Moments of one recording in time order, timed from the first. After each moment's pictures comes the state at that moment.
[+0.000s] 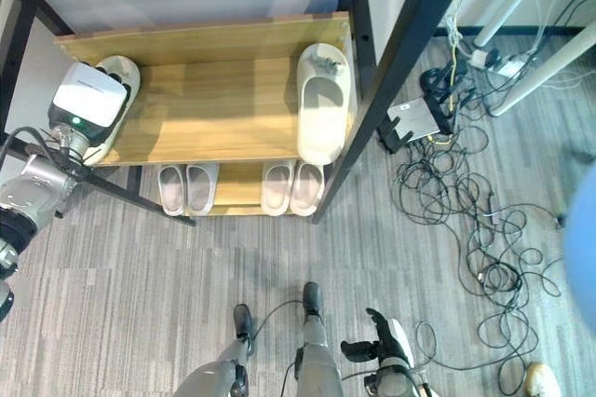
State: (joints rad) left arm -1.01 0.88 -0.86 0.88 0.90 0.10 0.53; right arm -0.01 -0.38 0.31 1.03 0.05 -0.21 -0.31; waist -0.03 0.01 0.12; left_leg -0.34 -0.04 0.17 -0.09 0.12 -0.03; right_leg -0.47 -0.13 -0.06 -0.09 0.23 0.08
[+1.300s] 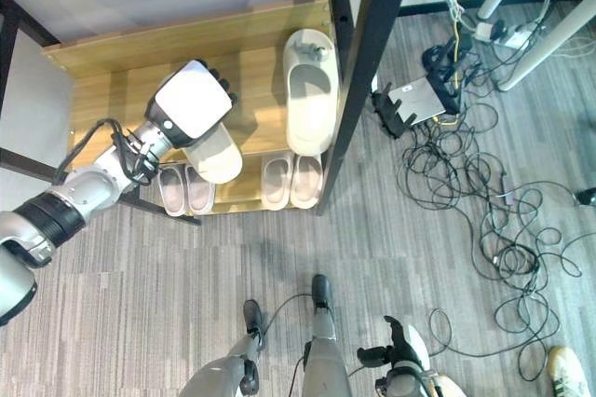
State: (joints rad) left arm -1.12 0.77 -1.02 0.58 1.06 0.07 0.61; right arm -0.07 -0.40 0.31 1.17 0.02 -0.18 -0.35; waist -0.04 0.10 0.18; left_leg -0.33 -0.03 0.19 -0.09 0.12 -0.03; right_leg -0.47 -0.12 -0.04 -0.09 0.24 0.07
